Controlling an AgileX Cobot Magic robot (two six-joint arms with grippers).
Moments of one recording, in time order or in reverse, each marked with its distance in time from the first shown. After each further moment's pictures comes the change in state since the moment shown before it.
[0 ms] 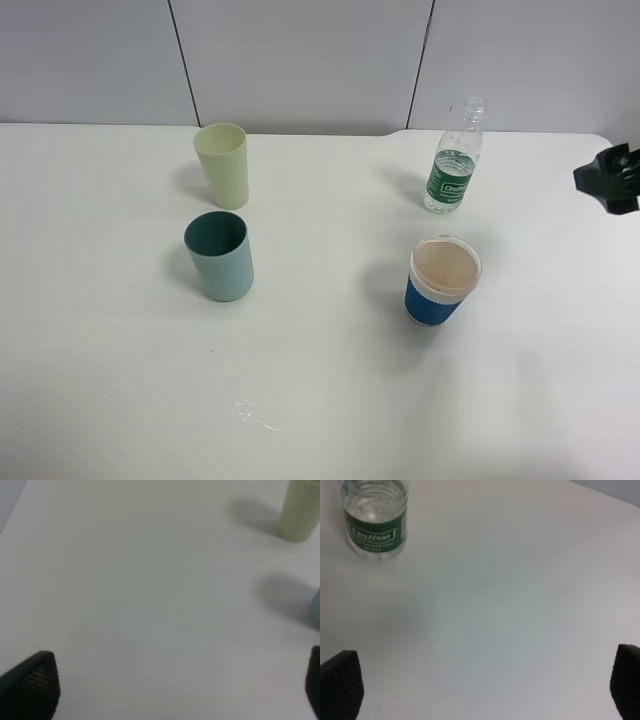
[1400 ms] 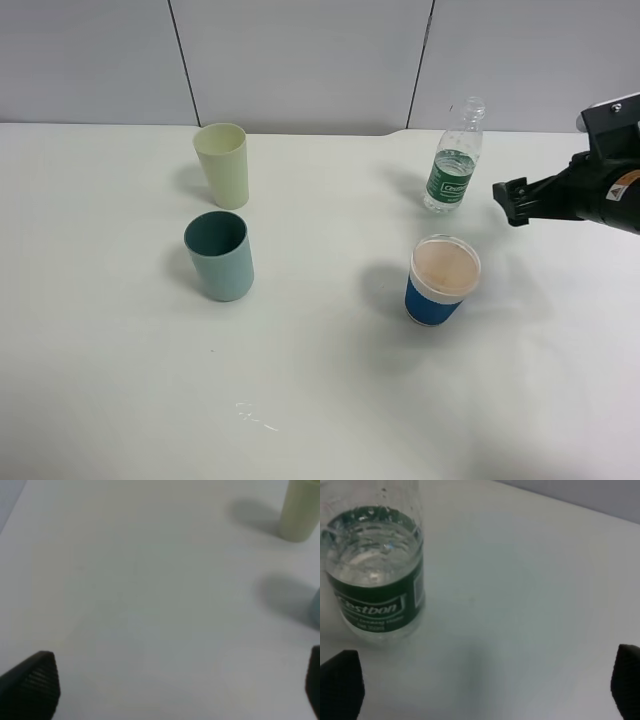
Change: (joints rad) left arm 0.000 0.000 0.000 0.000 0.000 -0.005; right arm -0.054 0.620 0.085 -0.120 -0.901 0.130
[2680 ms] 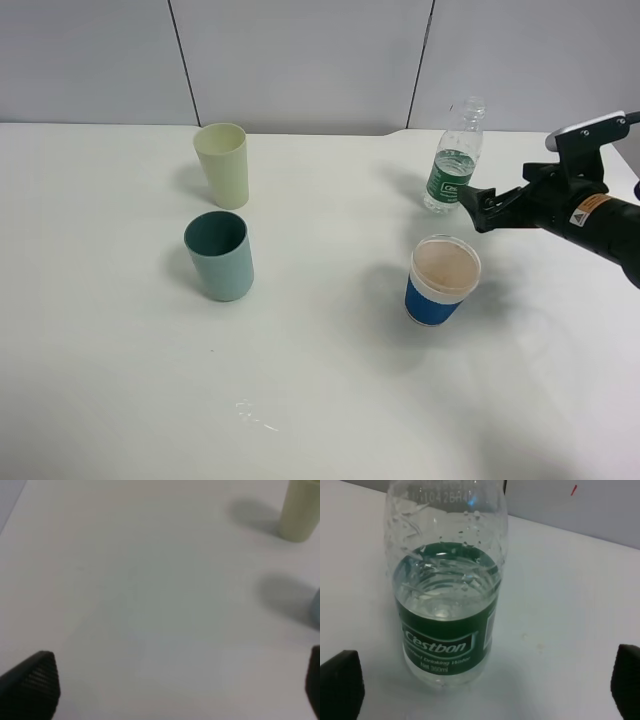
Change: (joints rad) left arm 0.000 0.000 0.000 0.000 0.000 0.007; right arm -0.023 0.249 -0.001 -0.160 -0.407 0.068
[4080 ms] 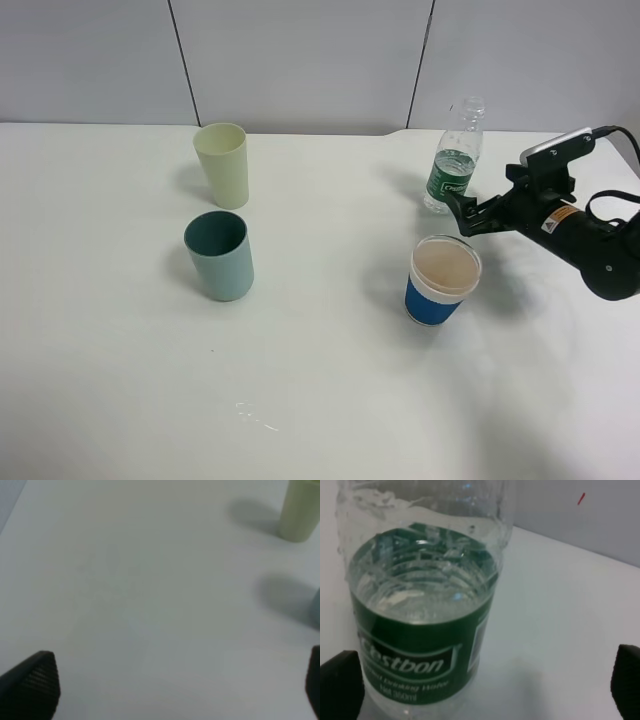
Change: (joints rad) left arm 0.000 0.000 0.000 0.000 0.000 -0.001; right arm 0.000 0.251 -0.122 0.030 -0.204 -0.146
